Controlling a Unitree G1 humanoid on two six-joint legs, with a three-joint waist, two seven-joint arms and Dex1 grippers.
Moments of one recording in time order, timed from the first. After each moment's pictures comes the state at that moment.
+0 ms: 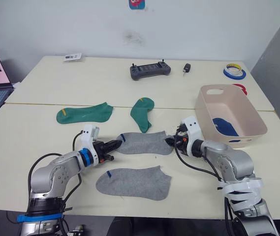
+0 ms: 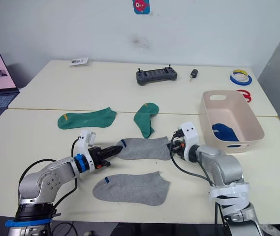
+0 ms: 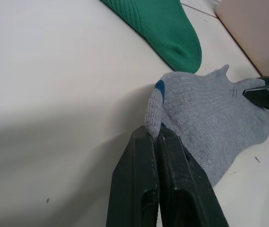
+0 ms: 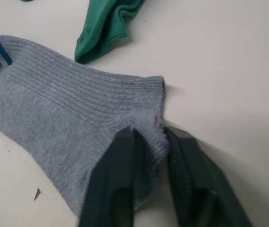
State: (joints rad) left arm -0.24 0.47 0.20 -0.07 -0.63 0.87 -0.64; right arm -0.43 -0.27 0.06 -0.22 0.36 1.06 0.42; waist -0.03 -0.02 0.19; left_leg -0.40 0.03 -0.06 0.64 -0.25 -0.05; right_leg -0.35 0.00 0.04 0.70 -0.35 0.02
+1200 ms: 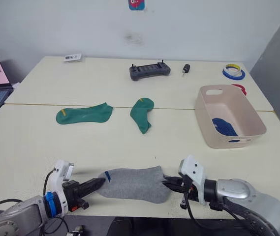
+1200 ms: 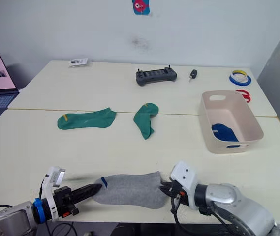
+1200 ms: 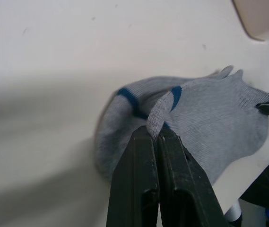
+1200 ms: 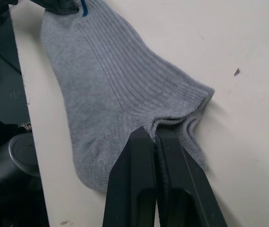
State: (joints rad) left arm 0.38 0.67 0.43 -0.51 -1.02 1.01 -0.57; right arm 0.02 -0.64 0.31 -0.76 0.45 0.86 0.53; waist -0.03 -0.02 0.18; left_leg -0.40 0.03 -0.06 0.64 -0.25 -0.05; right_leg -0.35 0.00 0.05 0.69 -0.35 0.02
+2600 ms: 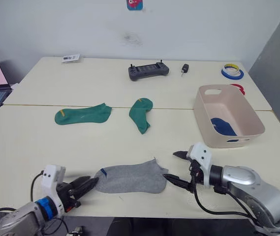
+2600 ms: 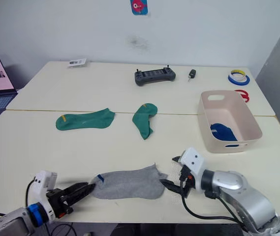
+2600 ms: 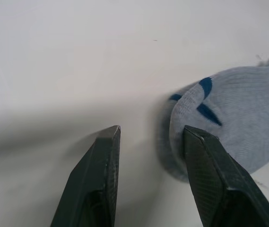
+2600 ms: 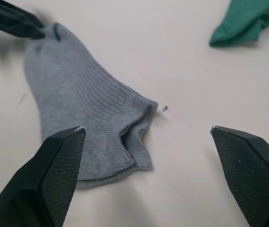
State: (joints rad) left arm 0.47 0.64 0.50 -0.51 -0.86 0.80 -0.58; right arm -0.07 -0.65 0.17 -0.69 0.46 0.76 0.68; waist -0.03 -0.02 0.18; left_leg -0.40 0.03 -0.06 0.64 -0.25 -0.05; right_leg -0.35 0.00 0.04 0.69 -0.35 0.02
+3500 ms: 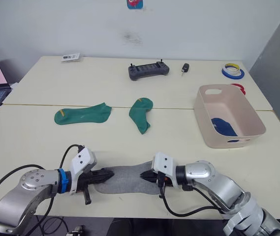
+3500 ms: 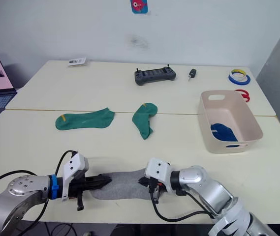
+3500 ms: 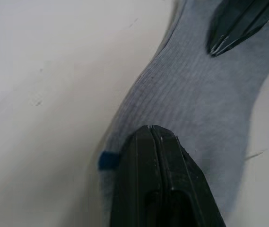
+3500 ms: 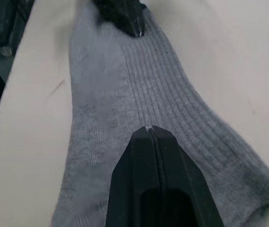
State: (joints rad) left arm 0.10 0.90 0.04 -0.30 -0.46 0.48 -0.98; right arm -0.30 -0.51 0.58 -0.35 0.18 0.54 0.79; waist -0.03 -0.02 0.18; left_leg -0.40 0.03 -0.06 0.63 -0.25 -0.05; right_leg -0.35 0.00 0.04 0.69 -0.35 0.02
